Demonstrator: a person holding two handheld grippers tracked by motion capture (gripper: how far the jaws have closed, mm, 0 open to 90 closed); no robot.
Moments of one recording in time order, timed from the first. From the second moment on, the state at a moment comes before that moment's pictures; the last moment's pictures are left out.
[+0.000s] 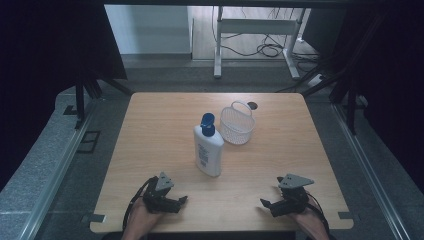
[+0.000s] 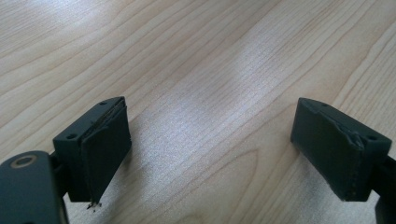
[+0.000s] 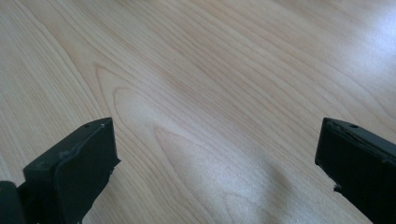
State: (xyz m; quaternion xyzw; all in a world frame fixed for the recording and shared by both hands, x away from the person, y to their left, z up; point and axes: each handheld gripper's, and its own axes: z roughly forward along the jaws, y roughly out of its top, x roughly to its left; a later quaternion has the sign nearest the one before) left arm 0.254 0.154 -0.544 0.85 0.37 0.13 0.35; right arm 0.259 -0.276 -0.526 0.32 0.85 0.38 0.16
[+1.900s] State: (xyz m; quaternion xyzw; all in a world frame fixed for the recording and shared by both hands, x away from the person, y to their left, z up) left arm 0.253 0.154 -0.544 0.85 0.37 0.13 0.35; right arm 0.297 -0.207 -0.472 0.28 0.84 0.45 0.09
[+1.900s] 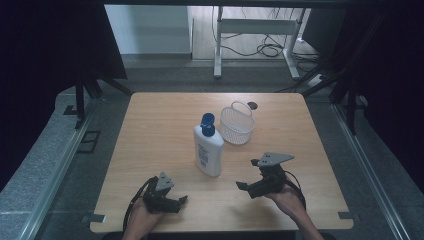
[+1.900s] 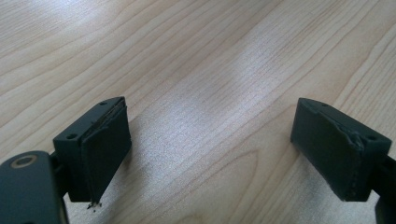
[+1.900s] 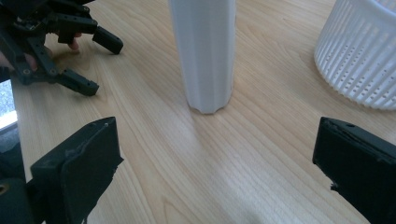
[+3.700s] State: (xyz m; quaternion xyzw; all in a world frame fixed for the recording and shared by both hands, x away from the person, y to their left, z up) left arm 0.254 0.154 -0.544 0.85 0.37 0.14 0.34; right arm 0.350 -0.119 -0.445 0.28 0.83 0.47 0.10
